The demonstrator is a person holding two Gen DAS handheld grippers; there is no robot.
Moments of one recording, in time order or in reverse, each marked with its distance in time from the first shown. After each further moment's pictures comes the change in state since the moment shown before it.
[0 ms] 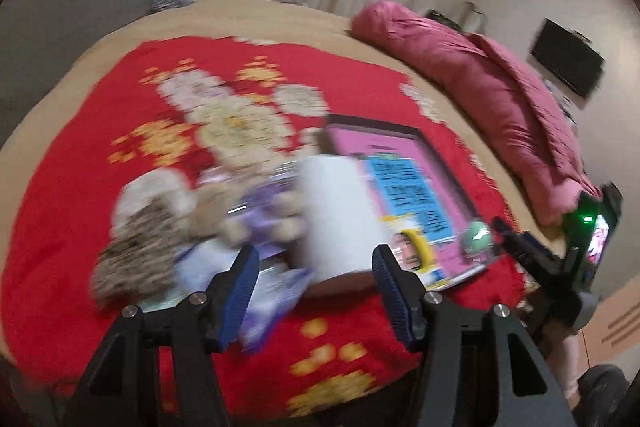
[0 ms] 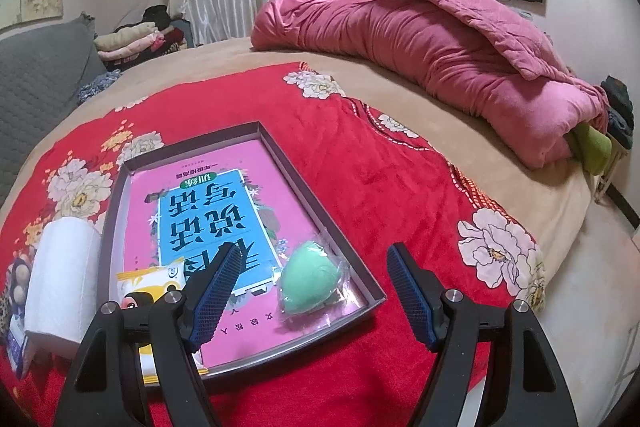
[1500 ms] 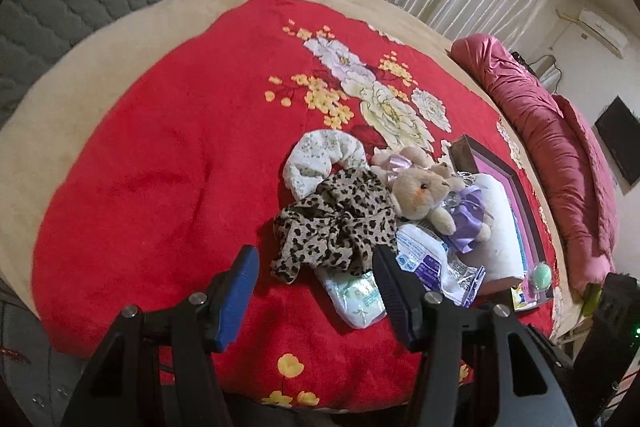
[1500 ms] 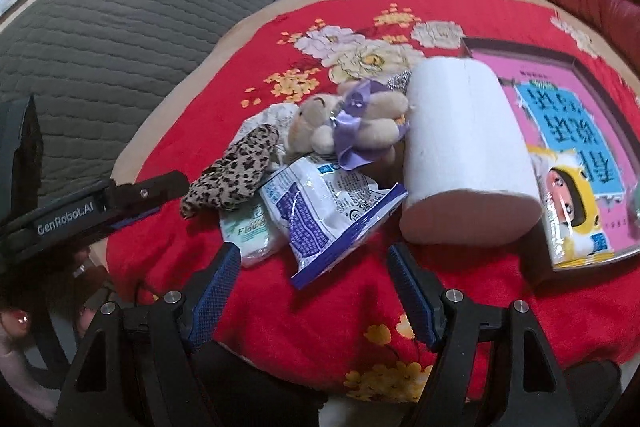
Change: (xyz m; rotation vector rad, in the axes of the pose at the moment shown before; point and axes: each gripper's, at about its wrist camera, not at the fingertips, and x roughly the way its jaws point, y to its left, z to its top) left arm -0.023 0.167 -0.037 -0.315 0.019 0.145; right arm -0.057 0.228 -0.087 -0.282 0.322 0.654
